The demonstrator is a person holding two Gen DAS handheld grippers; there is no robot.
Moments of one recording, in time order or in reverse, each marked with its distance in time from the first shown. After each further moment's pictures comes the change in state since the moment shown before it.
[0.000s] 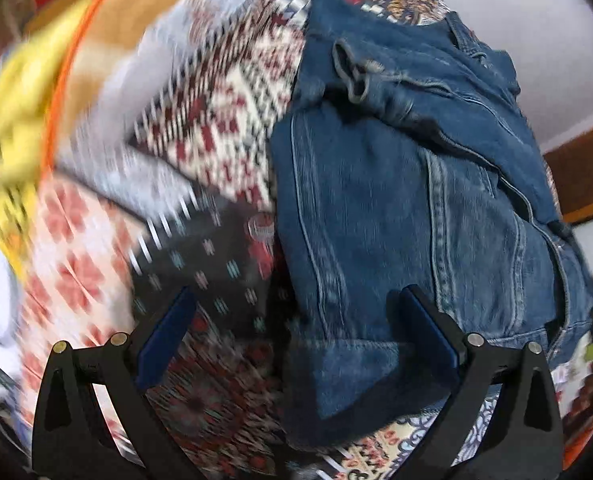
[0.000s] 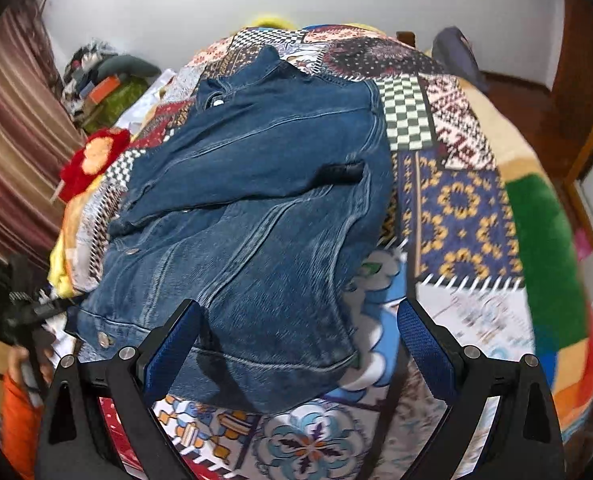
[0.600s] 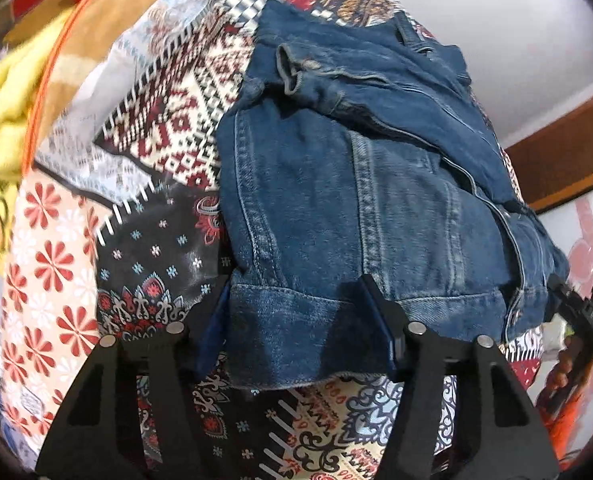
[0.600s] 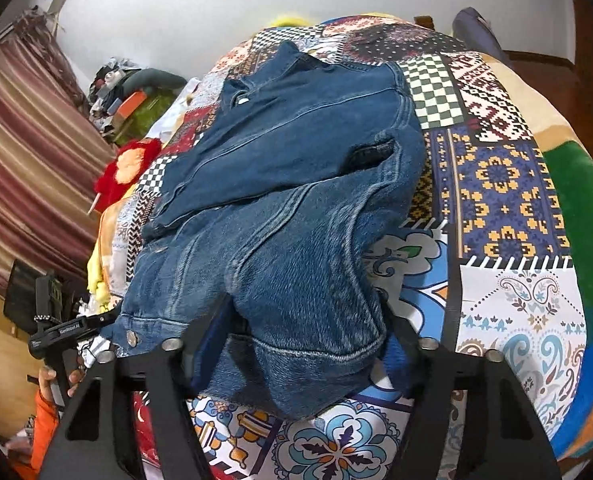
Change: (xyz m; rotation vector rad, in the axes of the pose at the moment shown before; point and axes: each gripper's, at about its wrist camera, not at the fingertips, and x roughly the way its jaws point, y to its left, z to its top) left arm -0.030 -0.028 -0.022 0.117 -0.057 -0.079; right arm 0.012 -0.005 -0.007 0.028 0.007 0.168
